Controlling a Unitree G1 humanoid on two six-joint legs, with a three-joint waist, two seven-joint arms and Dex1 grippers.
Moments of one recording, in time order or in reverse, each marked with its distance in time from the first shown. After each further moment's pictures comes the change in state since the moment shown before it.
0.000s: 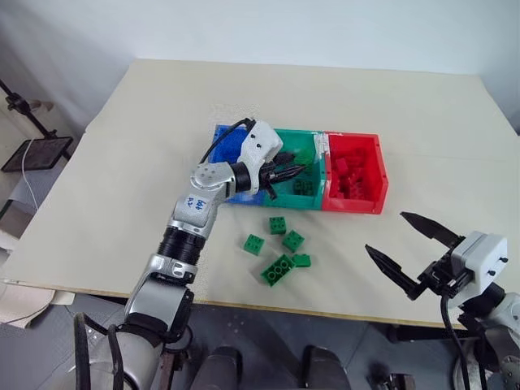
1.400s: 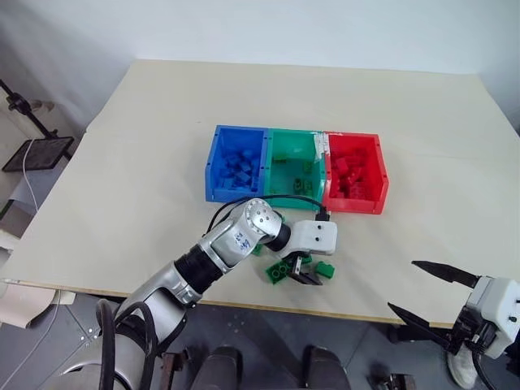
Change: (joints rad) left arm 0.068 0.070 -0.578 -0.305 0.182 0.230 -0.330; right arm 0.315 -0.116 -0.162 0.018 -0.027 -0.086 0.249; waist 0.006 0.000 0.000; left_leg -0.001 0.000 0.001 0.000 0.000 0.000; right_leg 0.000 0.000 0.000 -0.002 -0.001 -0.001
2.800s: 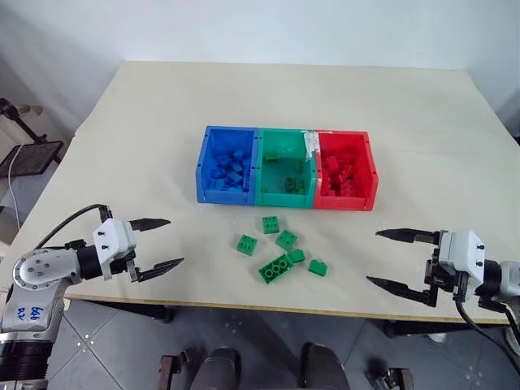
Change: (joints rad) left arm 0.786 0.556 0.910 -0.129 -0.417 -0.546 -0.003; right arm -0.496 -0.177 0.283 0.335 0.034 -0.056 0.195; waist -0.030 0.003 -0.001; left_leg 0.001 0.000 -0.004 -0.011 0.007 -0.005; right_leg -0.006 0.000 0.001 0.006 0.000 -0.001
